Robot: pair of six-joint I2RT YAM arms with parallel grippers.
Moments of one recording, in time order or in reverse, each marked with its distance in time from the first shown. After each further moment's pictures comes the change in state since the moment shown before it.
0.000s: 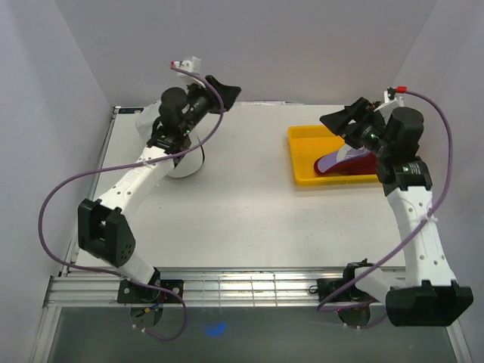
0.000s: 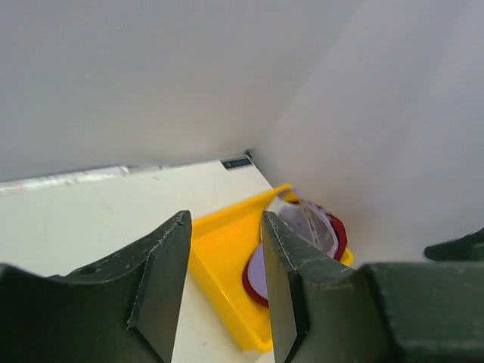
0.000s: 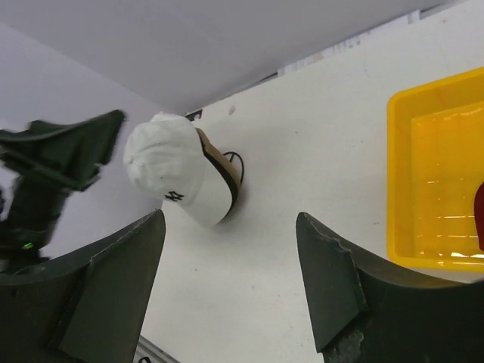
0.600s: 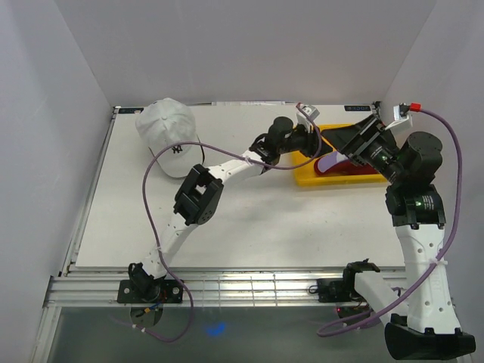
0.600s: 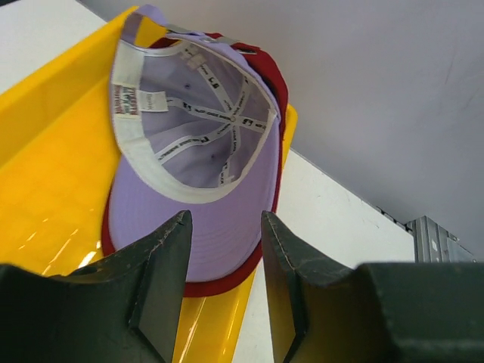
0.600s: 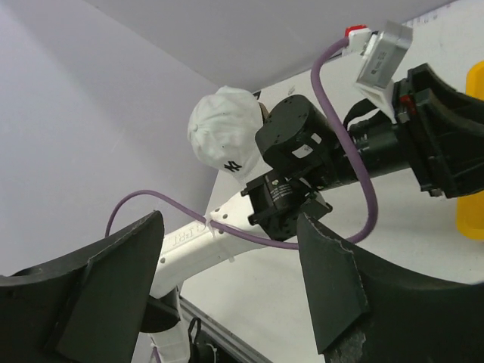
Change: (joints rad) left arm -0.388 0.866 0.594 0.033 0.273 0.093; right arm -0.012 -0.289 -0.051 -0.045 -0.103 0.126
